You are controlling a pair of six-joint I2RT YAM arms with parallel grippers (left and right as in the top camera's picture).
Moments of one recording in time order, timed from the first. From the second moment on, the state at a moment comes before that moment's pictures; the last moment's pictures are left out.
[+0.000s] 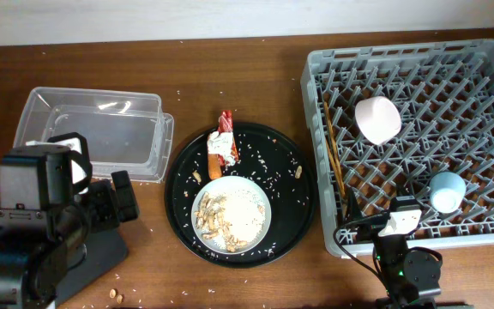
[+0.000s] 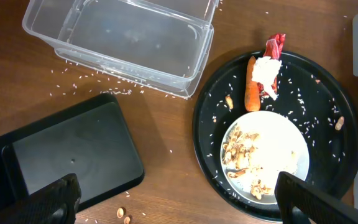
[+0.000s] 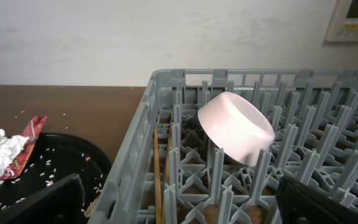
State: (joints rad) left arm -0.08 1.07 1.62 -1.51 -0.11 -0.26; right arm 0.10 0.01 0.02 -0.08 0.03 0.03
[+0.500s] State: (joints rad) left arm -0.08 1.07 1.62 -1.51 -0.11 -0.26; right arm 0.10 0.01 0.02 -0.08 0.03 0.03
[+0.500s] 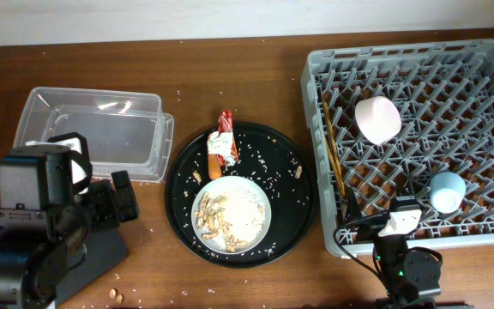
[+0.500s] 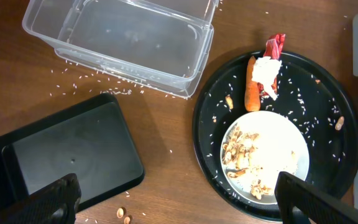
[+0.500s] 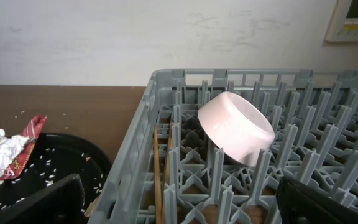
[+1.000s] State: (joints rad) left arm -0.25 1.39 1.52 -1.02 0.17 -0.38; right arm 0.10 0.01 0.01 -0.08 0.03 0.03
